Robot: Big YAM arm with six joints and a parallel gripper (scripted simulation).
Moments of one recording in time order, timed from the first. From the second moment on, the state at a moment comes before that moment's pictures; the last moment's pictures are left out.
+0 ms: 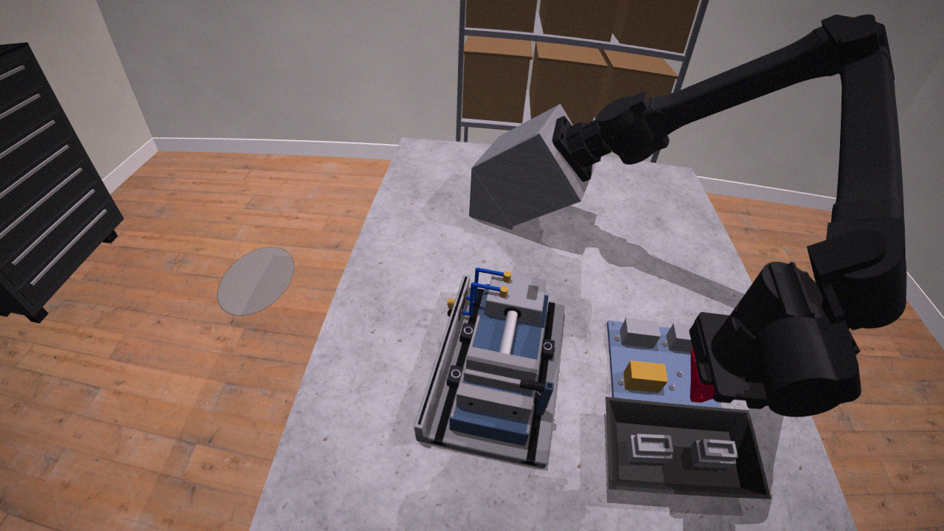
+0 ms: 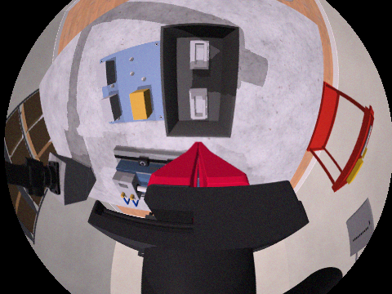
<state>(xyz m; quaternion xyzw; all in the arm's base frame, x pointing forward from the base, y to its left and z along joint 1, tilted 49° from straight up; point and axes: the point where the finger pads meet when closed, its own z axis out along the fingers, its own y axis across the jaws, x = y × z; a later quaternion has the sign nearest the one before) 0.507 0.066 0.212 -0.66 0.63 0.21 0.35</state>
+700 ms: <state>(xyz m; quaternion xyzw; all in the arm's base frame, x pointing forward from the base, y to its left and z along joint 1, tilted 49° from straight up) 0.308 0.131 0.243 -0.67 0.61 0.20 0.36</state>
